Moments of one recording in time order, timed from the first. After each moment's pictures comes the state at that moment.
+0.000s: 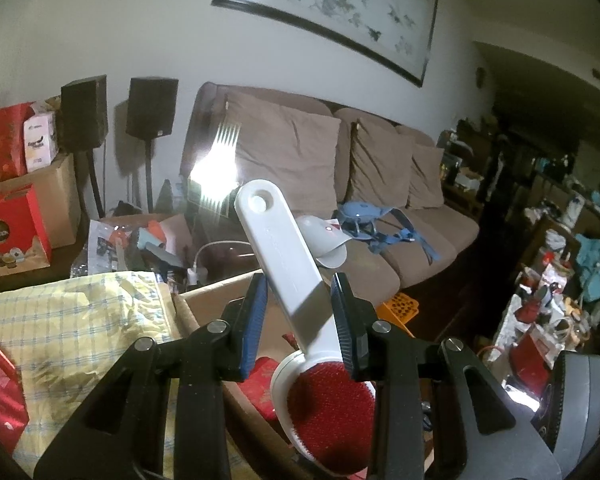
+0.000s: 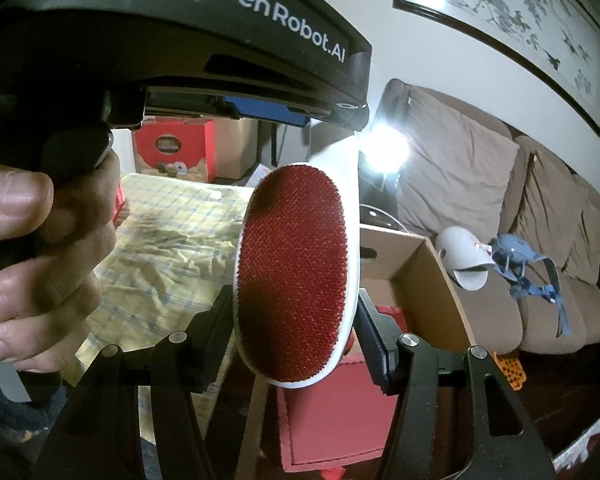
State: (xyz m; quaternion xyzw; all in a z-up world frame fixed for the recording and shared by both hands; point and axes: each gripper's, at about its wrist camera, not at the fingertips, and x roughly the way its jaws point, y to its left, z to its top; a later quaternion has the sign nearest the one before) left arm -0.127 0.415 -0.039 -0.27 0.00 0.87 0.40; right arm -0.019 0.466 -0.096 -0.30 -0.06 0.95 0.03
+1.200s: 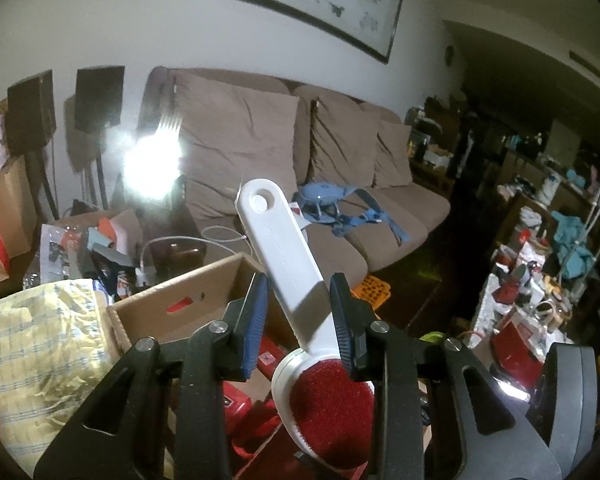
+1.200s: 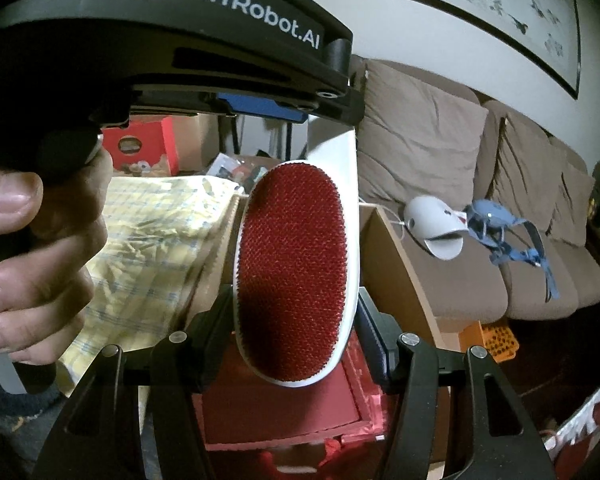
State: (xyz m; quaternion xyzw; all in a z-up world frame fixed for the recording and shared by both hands) left arm -0.126 0.494 -0.052 -0.29 0.02 0.84 0.46; right arm -0.013 0.539 -0.109 -0.32 -0.02 0.94 0.08
